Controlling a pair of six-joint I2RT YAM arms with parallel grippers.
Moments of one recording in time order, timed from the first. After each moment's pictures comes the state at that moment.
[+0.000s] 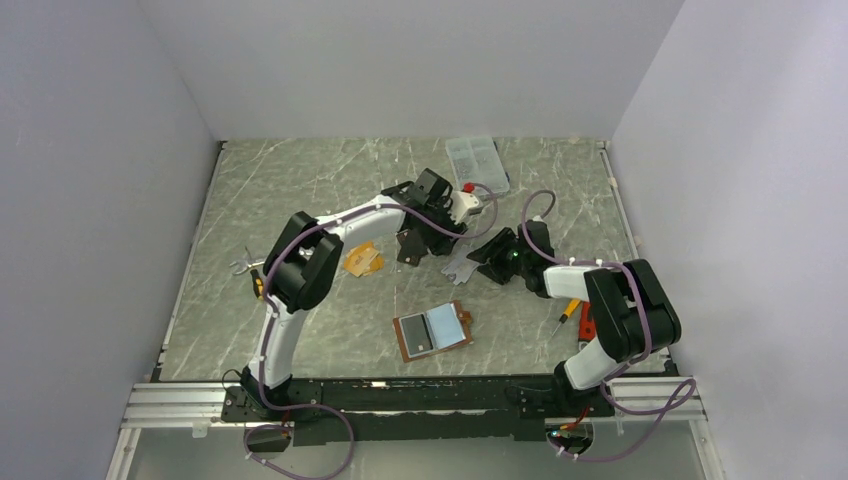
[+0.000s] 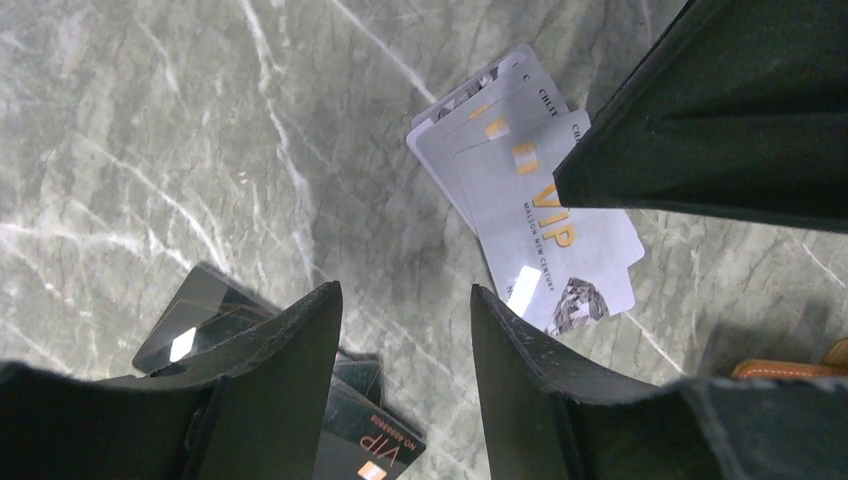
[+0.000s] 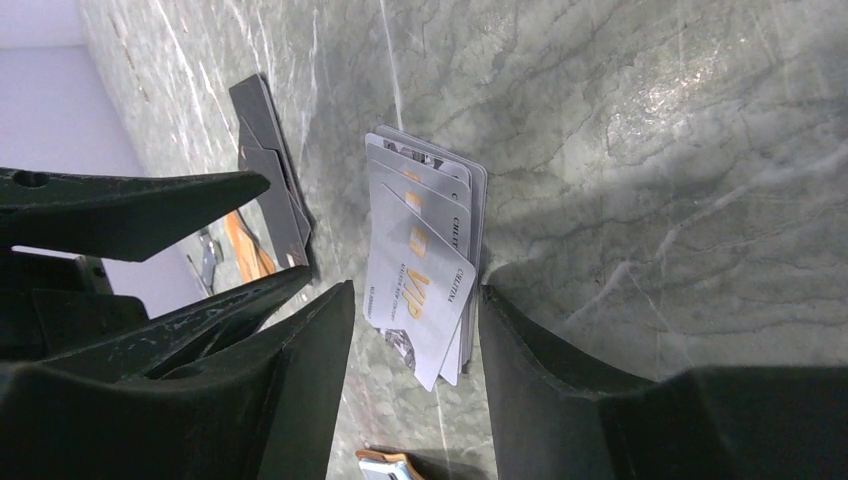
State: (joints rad) left arm -0.71 2.14 1.65 -0.46 0.32 0.32; right arm 0.26 1.57 0.54 0.30 -0.27 1.05
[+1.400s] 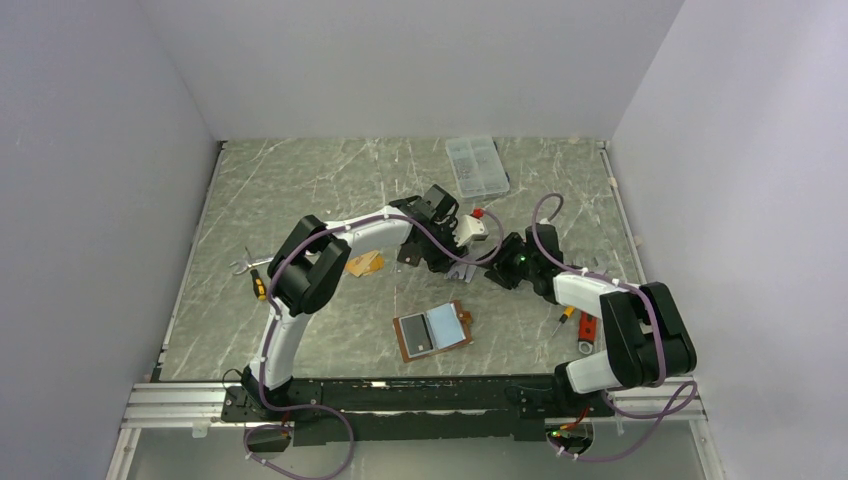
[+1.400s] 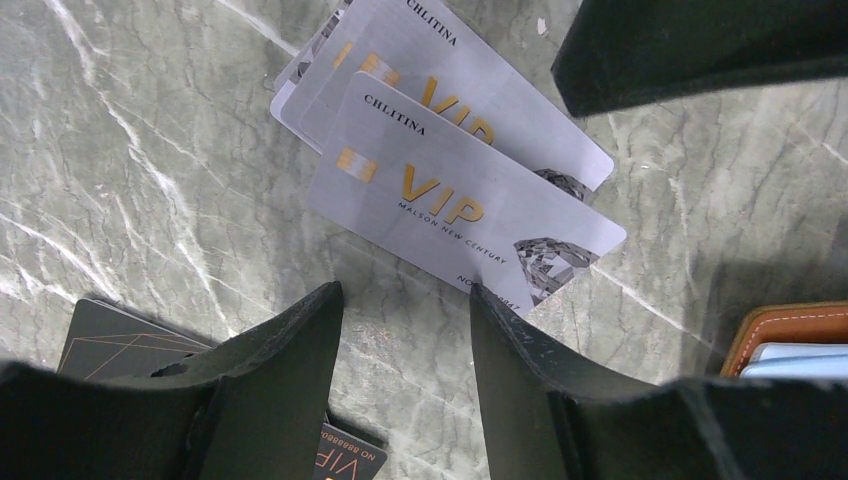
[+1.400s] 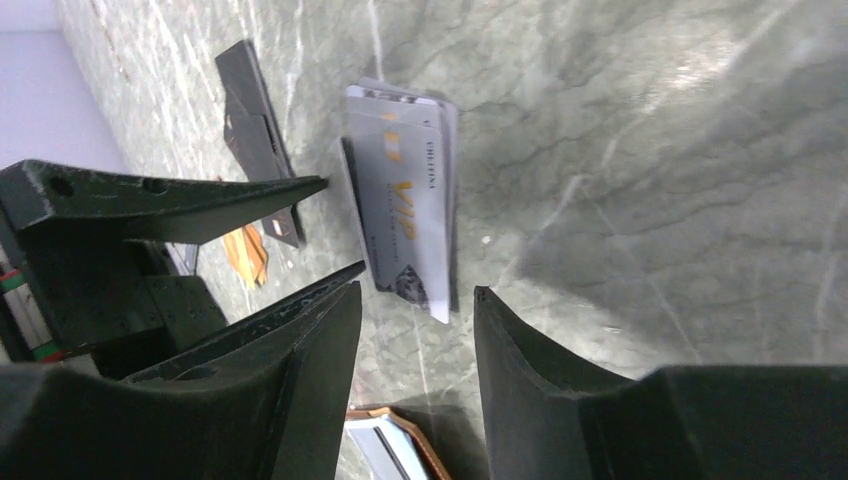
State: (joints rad) left arm -0.76 2.15 1.60 -0.48 0.32 0.48; right arm 0.23 1.42 0.50 0.16 -0.27 1.01
